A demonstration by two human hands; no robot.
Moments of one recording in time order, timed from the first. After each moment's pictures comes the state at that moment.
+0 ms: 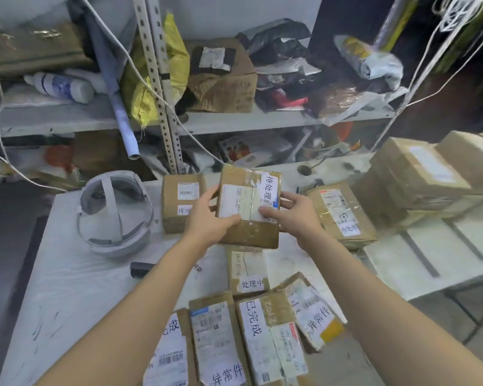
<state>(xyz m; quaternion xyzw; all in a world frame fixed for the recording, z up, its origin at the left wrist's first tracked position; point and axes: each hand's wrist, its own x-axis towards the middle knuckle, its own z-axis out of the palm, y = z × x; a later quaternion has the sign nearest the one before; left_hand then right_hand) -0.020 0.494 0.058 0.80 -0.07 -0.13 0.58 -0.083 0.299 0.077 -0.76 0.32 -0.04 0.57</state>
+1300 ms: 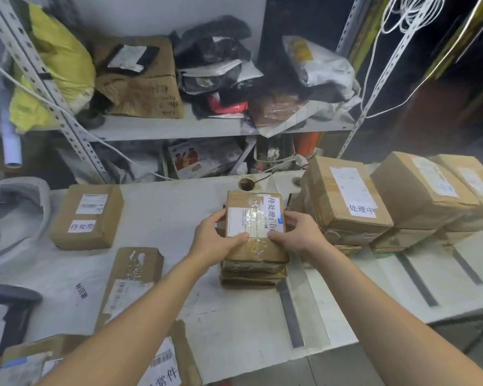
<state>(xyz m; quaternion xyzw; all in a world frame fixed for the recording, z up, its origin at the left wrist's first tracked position) -0.056 0.193 0.023 0.80 -0.04 -0.18 0.57 -0.113 -0.006 0.066 -0.84 0.27 0.08 0.47</state>
